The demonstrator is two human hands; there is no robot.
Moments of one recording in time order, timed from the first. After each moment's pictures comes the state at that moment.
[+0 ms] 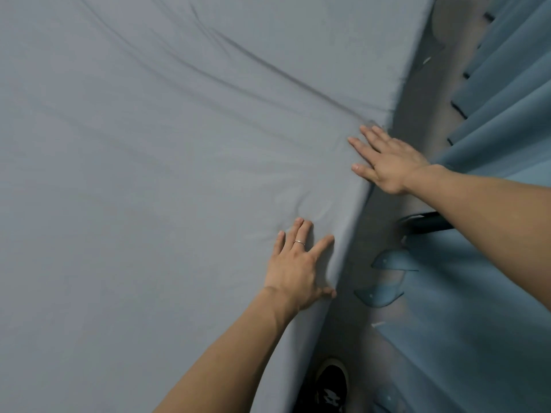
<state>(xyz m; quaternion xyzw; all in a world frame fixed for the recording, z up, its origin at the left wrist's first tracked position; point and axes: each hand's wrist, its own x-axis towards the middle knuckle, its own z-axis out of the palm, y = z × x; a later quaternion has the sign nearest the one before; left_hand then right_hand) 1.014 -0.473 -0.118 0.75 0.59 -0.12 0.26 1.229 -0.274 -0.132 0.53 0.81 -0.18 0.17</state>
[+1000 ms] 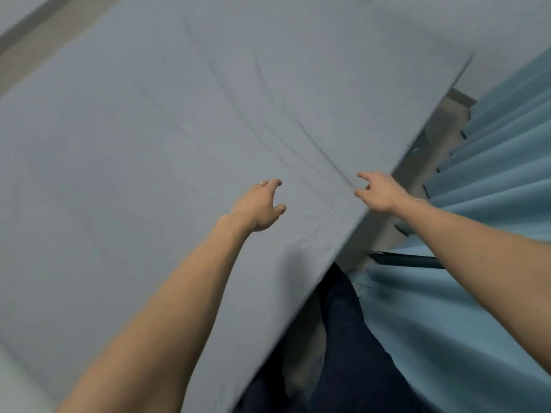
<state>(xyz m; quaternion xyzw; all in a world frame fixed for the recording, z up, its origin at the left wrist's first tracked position) 0.845 -0.417 0.245 0.58 0.73 0.02 0.36 1.108 -0.286 0.221 0.59 0.74 -0.30 0.15</state>
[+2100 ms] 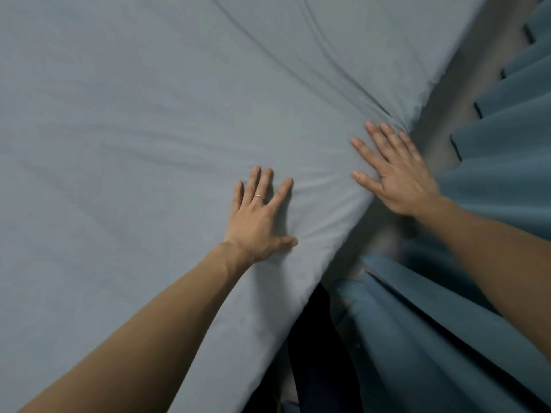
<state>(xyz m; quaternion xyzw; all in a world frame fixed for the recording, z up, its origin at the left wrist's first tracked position) 1.028 -0.199 -0.117 0.68 0.67 -0.09 0.28 1.305 -0.066 -0.161 0.45 0.89 -0.09 0.07</state>
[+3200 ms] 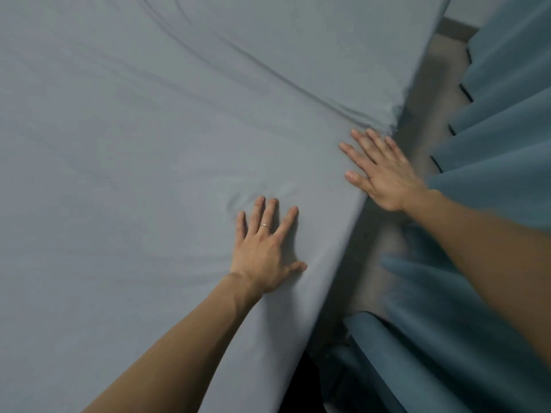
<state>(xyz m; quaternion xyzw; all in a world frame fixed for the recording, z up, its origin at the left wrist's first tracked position) 1.093 -0.043 -0.120 0.72 0.63 -0.15 0.25 1.354 0.116 -0.156 0.50 0.85 -0.12 0.14</state>
